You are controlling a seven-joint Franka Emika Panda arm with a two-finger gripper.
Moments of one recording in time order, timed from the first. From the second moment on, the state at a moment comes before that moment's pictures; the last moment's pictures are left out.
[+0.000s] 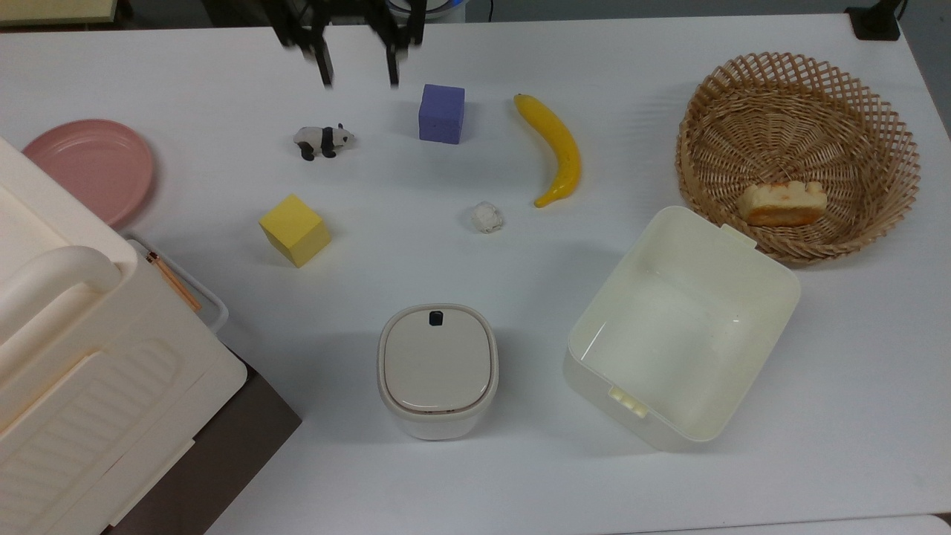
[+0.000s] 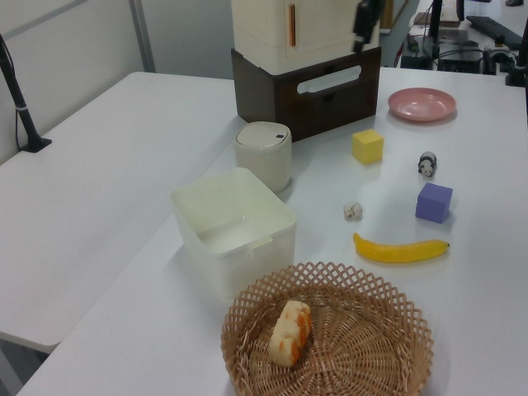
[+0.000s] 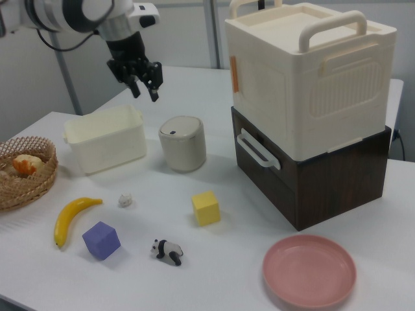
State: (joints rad) arm 0.04 0.11 -0.05 -1.46 0.04 1.80 -0.03
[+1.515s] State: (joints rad) arm 0.13 0.46 -0.04 -1.47 -0.08 2.30 0.05
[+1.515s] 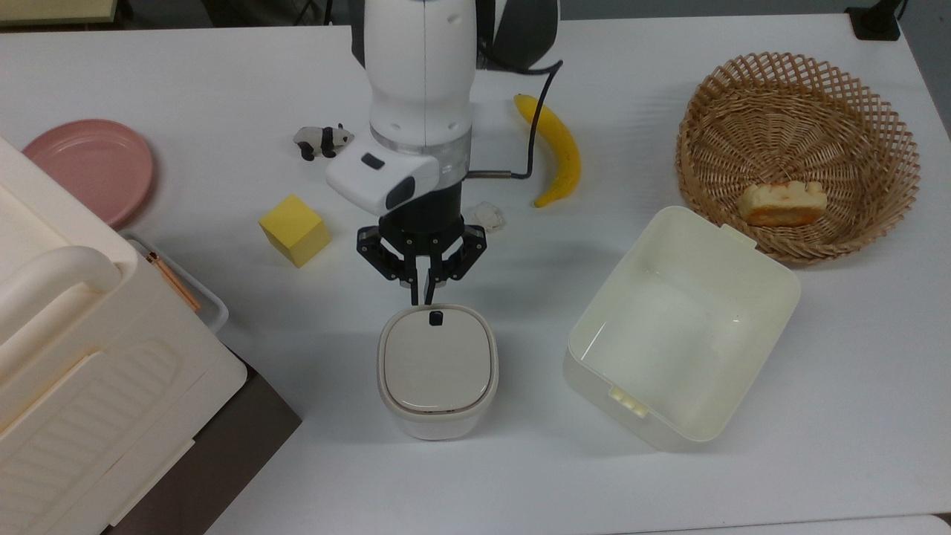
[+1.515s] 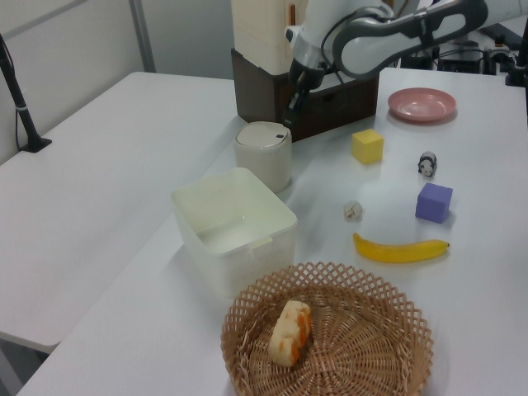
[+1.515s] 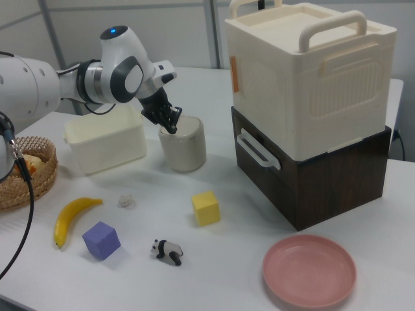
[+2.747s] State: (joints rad) arm 0.16 0.52 -0.04 -1.47 -0.17 2.43 0.17
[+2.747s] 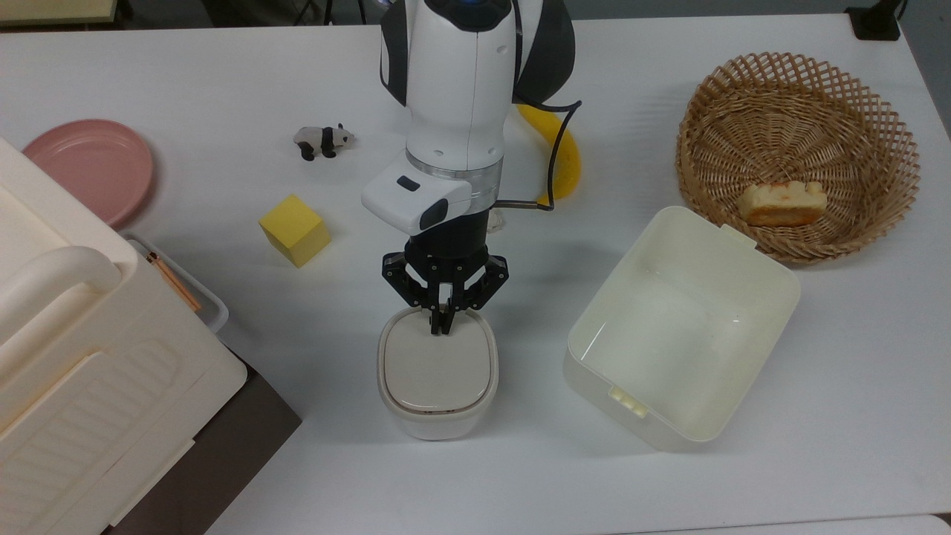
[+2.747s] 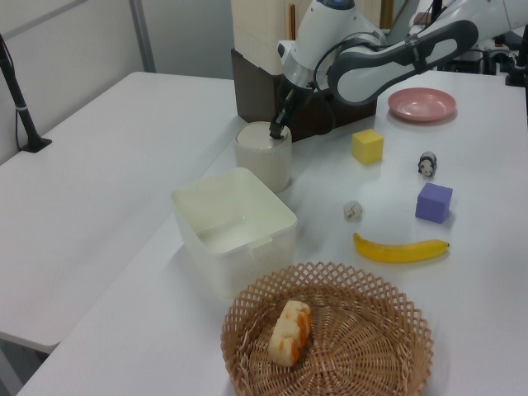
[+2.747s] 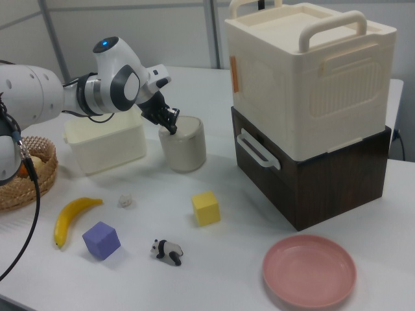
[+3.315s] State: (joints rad) arm 0.16 0.39 -0.04 -1.44 -0.17 2.23 0.26
